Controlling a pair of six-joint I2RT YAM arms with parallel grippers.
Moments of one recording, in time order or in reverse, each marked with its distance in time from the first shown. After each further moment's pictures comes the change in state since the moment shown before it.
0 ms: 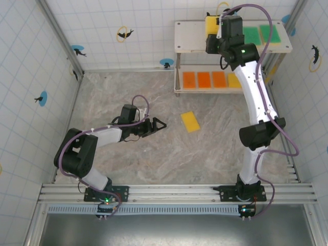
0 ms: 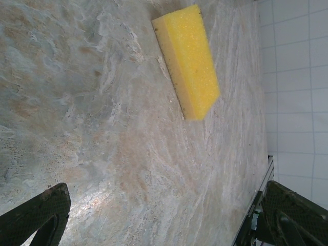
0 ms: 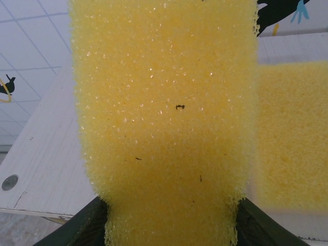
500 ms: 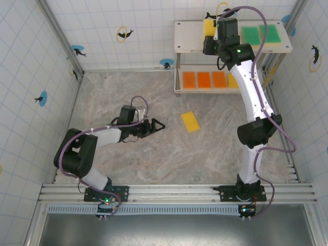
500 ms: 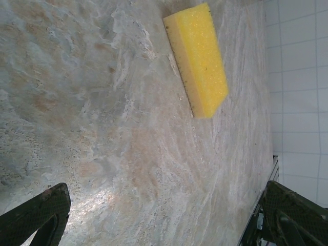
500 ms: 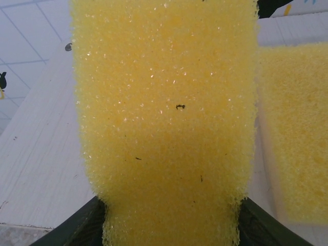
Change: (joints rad) left arm 0.016 0.000 -0.018 -0.003 0.000 0.023; right arm 0.006 0.040 0.002 0.011 0.008 0.023
